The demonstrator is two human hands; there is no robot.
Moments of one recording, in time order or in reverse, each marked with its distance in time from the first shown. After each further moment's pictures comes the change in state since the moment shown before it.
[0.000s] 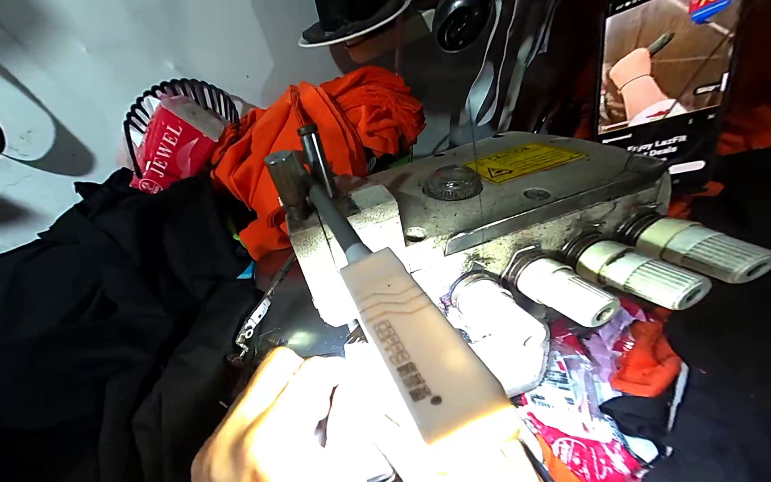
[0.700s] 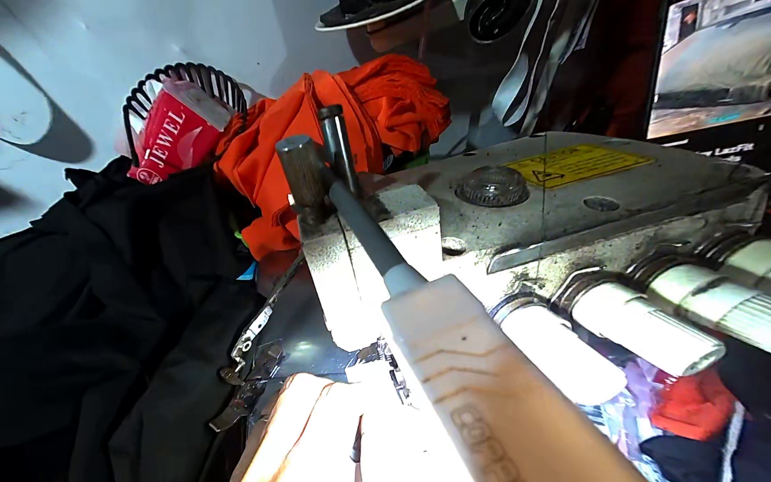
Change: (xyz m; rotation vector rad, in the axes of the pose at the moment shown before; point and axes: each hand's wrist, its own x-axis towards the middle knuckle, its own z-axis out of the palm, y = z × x) left_hand -0.004 0.012 0.021 -0.082 0.078 -0.077; right_hand 0.016 0.024 -0.017 0.053 -0.039 -0.160
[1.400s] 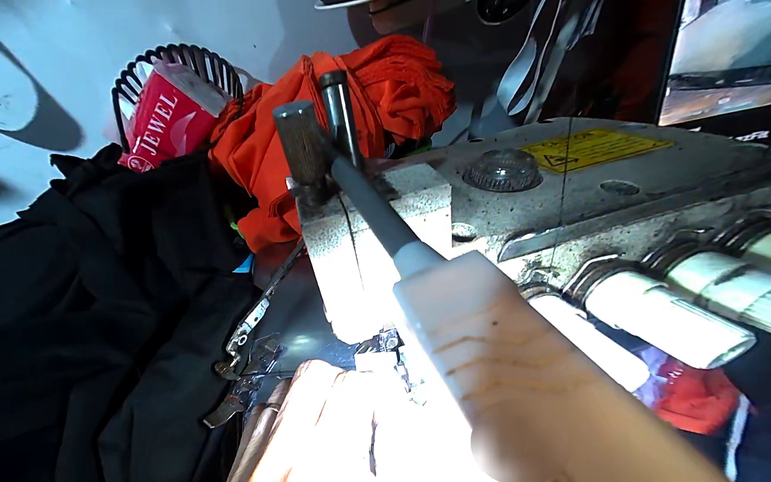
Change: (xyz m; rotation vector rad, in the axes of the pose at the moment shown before) left_hand 0.000 0.001 0.006 0.045 0.006 -0.025; right_hand -0.004 -0.010 0.005 -0.018 0.006 0.034
